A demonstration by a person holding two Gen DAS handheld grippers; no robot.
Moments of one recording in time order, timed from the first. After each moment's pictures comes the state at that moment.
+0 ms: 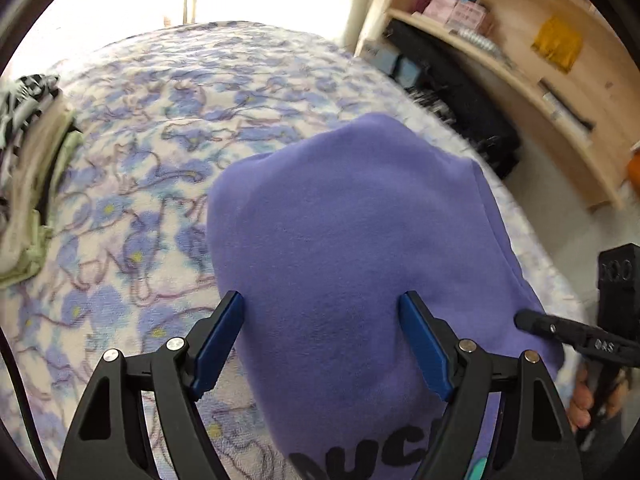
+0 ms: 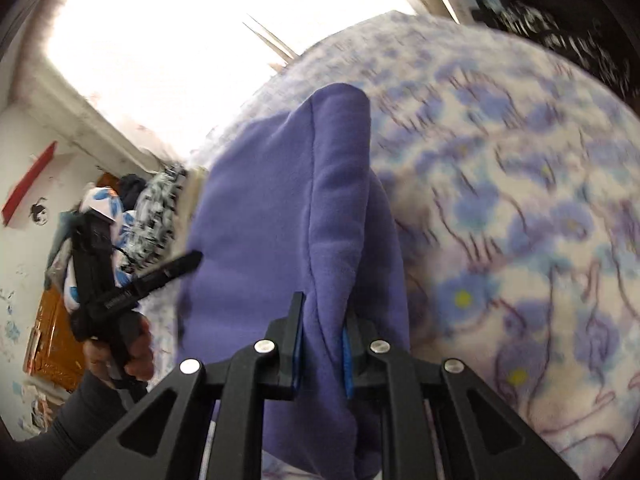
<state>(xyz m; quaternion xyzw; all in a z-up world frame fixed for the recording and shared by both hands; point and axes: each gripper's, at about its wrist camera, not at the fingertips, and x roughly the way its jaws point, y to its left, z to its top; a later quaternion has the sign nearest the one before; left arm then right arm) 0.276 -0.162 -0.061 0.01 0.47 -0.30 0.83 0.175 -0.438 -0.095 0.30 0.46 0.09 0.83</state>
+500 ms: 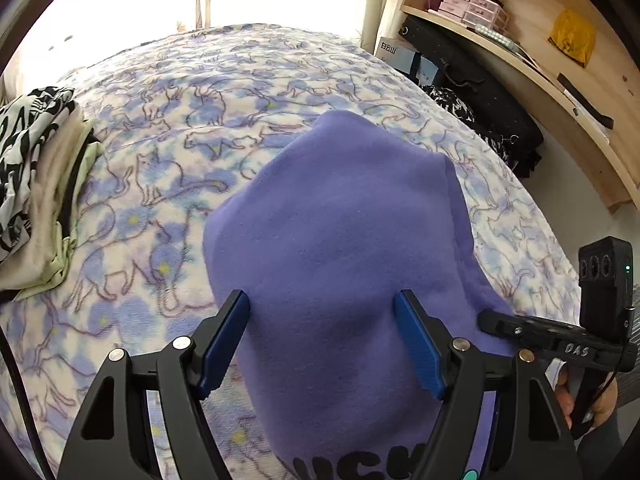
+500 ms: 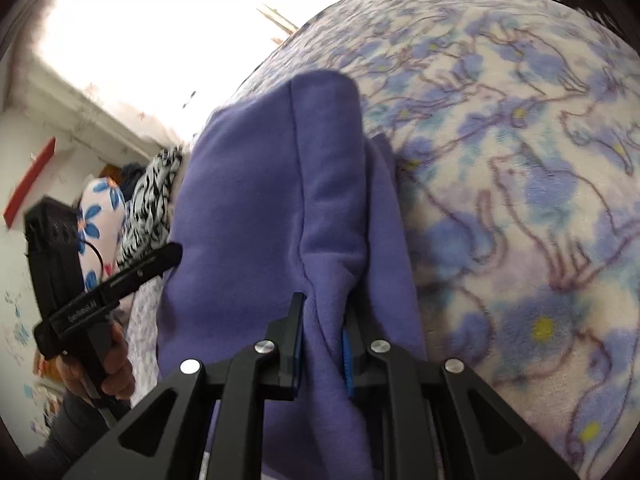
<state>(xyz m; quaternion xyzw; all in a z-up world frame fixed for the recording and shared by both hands) 0.285 -0.160 -0.051 0.03 0.47 -0.28 0.84 0.215 -0.420 -0.119 0.31 0.45 0.12 0.83</state>
